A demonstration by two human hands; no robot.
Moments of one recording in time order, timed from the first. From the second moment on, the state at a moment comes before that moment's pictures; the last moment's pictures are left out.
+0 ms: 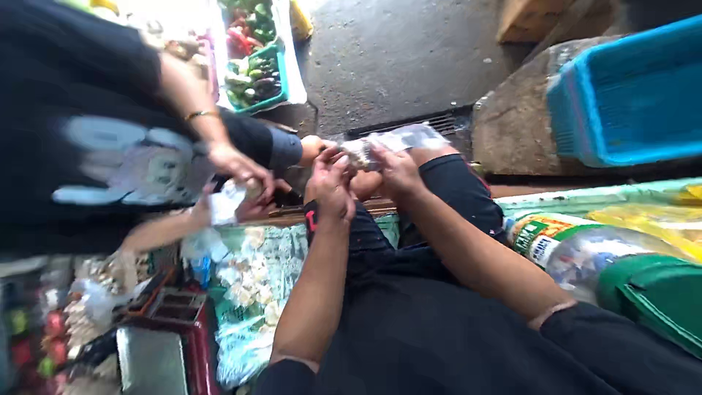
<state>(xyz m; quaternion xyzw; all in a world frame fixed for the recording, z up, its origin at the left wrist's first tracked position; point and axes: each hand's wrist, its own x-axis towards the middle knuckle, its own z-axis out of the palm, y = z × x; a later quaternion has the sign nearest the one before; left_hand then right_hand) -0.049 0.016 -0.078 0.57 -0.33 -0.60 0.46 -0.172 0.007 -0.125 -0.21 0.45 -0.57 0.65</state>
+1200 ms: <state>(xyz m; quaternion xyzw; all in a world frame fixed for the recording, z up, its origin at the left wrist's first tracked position) 0.115 0.096 -0.110 0.62 -0.13 -0.55 0.54 -0.119 0.010 -0.099 -0.36 0.34 -0.44 0.75</state>
